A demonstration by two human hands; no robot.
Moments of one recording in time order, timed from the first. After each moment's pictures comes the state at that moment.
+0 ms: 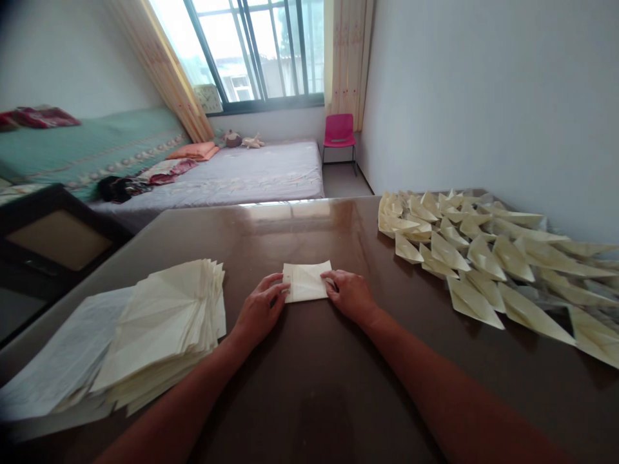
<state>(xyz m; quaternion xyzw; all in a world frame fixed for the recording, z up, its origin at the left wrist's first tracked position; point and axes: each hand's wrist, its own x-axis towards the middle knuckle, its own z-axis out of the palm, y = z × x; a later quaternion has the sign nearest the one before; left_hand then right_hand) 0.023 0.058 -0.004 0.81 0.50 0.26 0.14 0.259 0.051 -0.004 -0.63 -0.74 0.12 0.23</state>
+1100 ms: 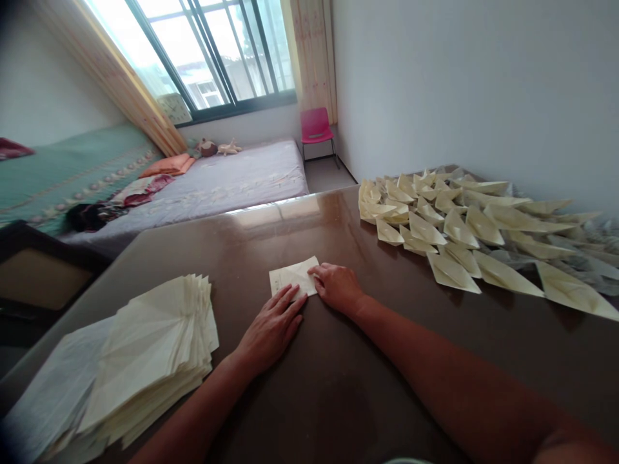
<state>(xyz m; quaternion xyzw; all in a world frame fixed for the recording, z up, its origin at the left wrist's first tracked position) 0.042 0.033 0.002 0.93 0.35 0.11 0.05 0.254 0.045 0.004 -0.64 -0.75 0.09 0.18</state>
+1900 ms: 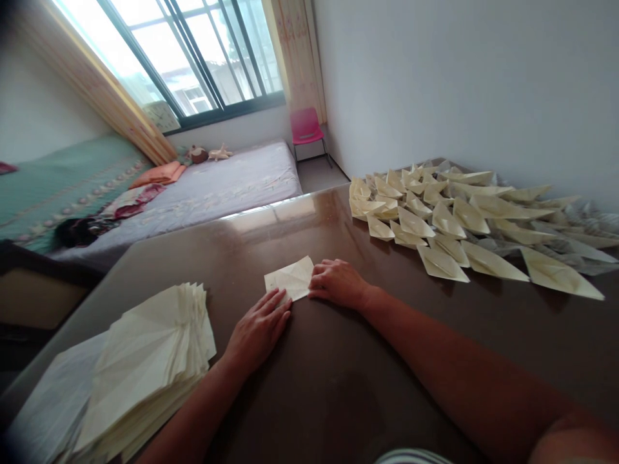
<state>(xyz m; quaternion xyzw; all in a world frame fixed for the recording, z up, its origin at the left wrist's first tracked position) 0.031 0.040 0.006 0.93 0.36 0.11 -0.03 0.282 0.047 0.009 -0.48 -0.86 0.08 0.18</state>
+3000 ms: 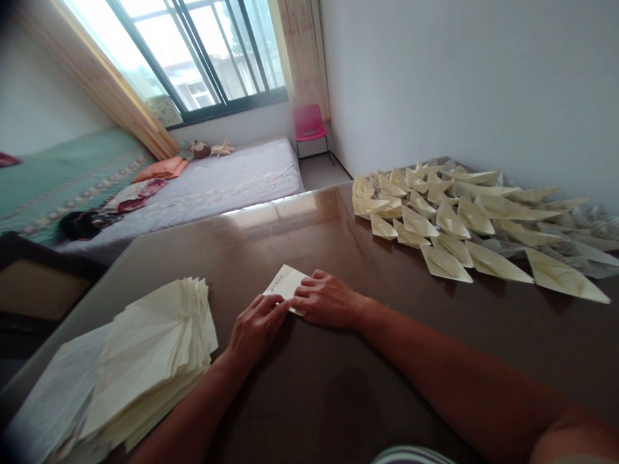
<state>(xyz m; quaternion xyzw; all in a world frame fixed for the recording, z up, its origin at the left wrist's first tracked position) 0.026 0.040 0.005 0.93 0.31 0.20 -0.07 0.252 0.028 0.017 -0.33 -0.93 0.00 0.18</state>
